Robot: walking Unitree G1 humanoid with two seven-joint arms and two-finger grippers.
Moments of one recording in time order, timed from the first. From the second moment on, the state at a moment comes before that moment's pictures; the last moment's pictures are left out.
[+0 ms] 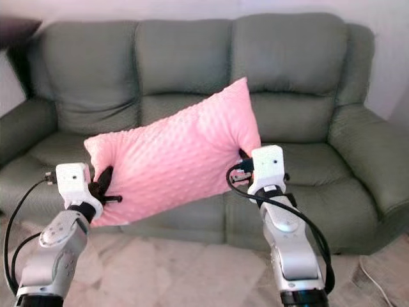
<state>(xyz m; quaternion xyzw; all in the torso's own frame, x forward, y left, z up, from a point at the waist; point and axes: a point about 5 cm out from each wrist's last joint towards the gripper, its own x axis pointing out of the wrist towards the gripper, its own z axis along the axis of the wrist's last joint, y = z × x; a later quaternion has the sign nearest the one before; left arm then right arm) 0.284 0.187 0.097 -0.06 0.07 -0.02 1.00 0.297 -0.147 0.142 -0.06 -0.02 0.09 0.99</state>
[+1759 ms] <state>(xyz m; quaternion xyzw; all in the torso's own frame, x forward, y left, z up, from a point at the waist) 0.287 0.170 0.094 -0.04 0.08 -0.06 0.99 0.297 -0.153 0.140 -0.07 -0.02 0.07 1.00</state>
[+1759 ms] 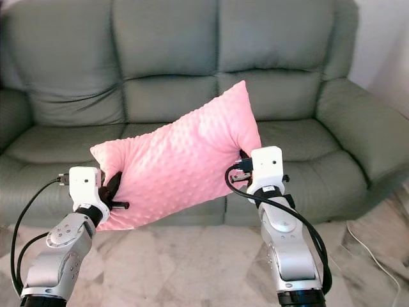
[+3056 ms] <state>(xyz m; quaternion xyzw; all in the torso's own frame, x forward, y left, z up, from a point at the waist) 0.284 0.175 0.089 -0.06 0.09 -0.06 0.99 0.296 -0.152 0.139 -0.06 -0.02 0.07 1.00</state>
